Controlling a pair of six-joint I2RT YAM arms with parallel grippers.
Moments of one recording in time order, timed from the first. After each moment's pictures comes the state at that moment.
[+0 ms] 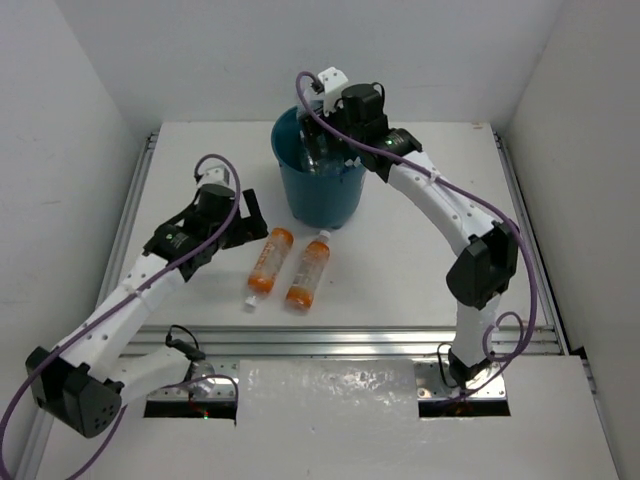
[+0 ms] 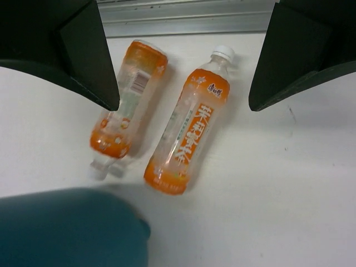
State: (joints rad) left arm -0.42 1.04 1.01 -0.67 -0.27 -0.60; right arm 0.56 1.91 1.91 -0.36 0.02 -0.09
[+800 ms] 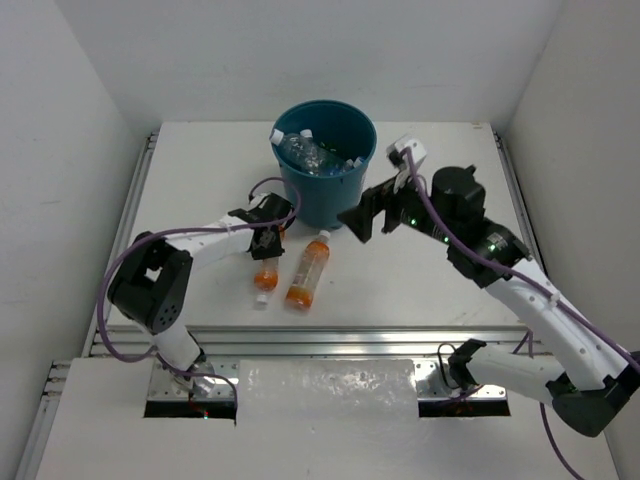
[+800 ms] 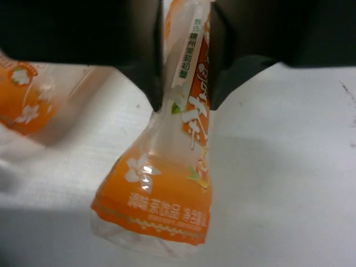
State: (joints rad) left arm -0.50 1.67 1.02 -0.54 -0.29 -0.65; right arm 0.62 1.07 1.22 -0.33 -0.17 0.12
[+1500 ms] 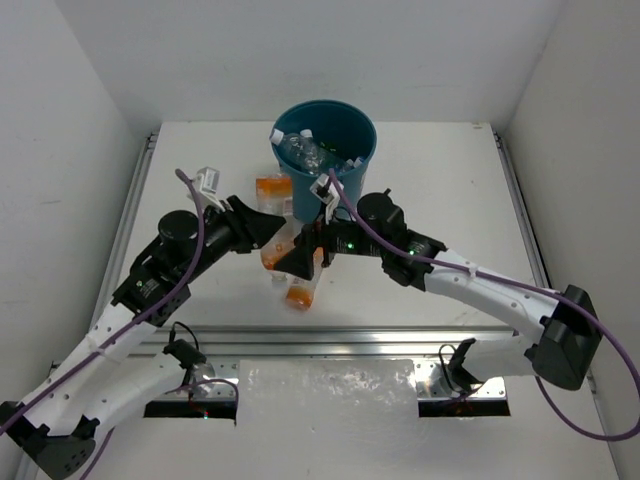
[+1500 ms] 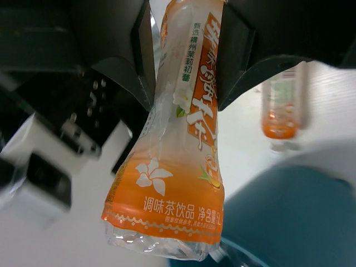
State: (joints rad) left arm -0.55 0.78 0.90 -0.32 0.02 -0.76; right arm 0.87 1.30 0.95 0.13 -0.45 0.43
